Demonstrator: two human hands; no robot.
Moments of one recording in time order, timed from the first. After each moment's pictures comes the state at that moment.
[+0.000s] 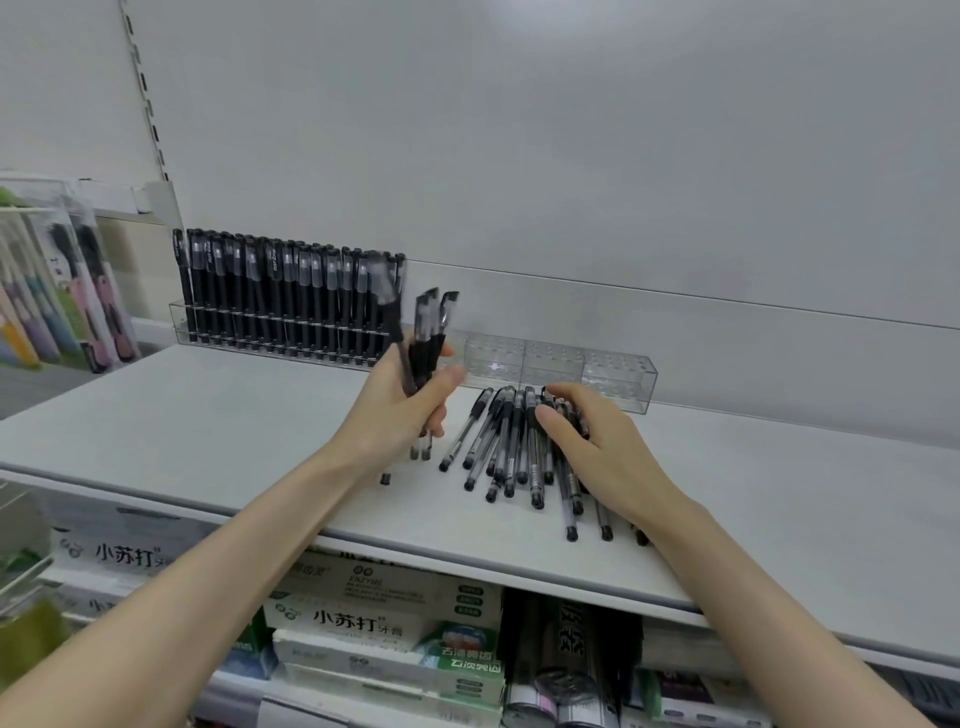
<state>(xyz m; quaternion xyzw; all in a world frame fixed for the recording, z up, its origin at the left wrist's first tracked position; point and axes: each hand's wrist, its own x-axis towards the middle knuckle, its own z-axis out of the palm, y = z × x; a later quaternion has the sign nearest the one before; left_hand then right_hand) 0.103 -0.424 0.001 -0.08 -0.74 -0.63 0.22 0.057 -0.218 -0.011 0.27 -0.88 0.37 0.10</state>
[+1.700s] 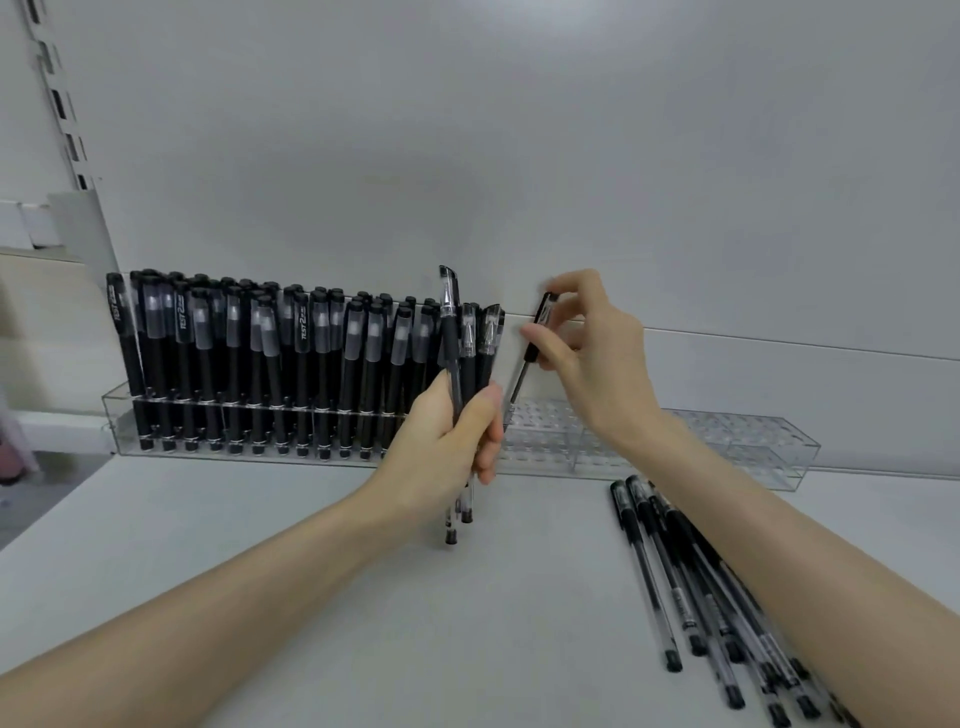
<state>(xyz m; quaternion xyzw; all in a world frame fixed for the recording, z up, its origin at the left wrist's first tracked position) 0.005 -0.550 0.007 -0.16 -0.70 -0.68 0.13 -0.067 -0.406 0.048 0.27 -0.81 0.38 0.35</state>
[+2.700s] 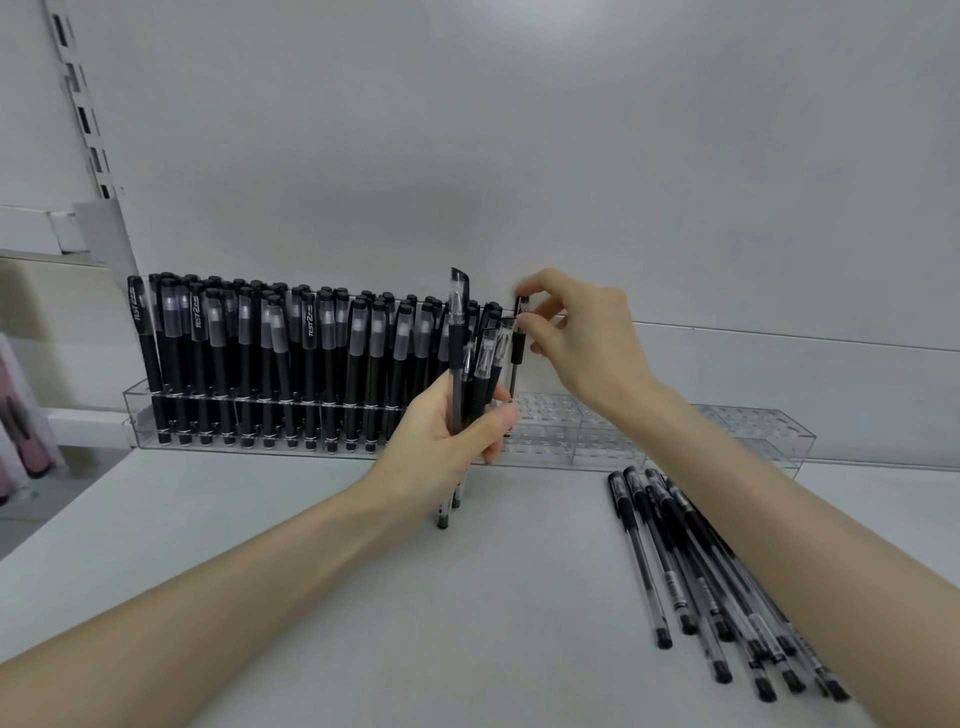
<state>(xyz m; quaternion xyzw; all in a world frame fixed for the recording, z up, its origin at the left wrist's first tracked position) 0.010 -0.554 0.003 -0.21 -0.70 -0.67 0.13 -0.062 -0.412 0.065 0.26 -0.86 0.32 0.31</state>
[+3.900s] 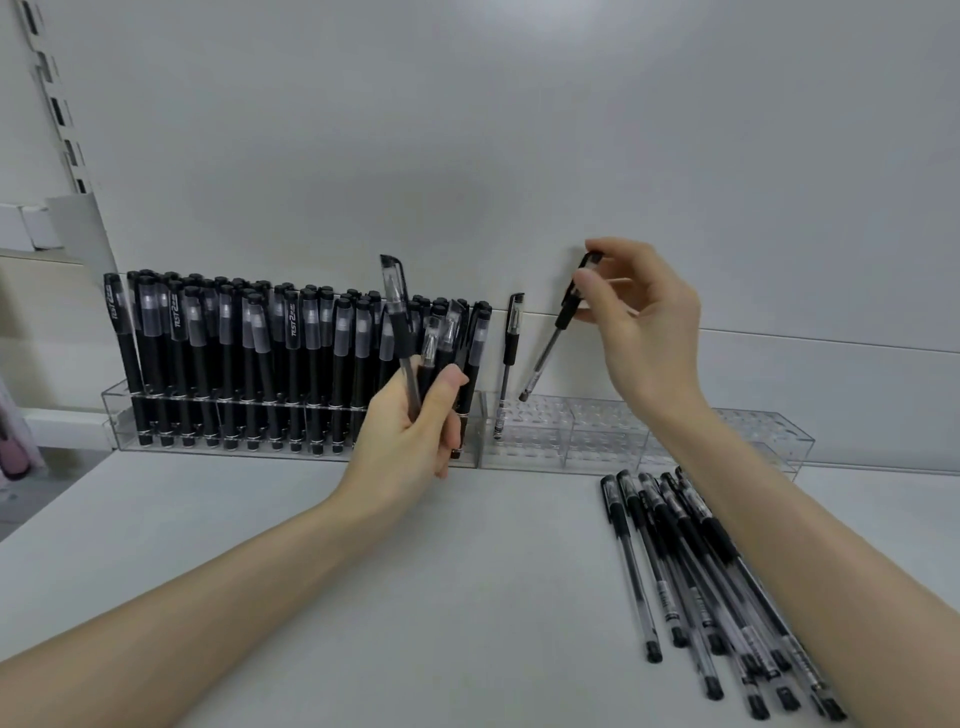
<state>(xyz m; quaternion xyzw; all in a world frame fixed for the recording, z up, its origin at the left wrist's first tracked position) 0.005 -0.555 0.002 -0.07 -0.70 -0.69 0.19 -0.057 -0.384 0.067 0.24 -0.71 0.56 0.36</state>
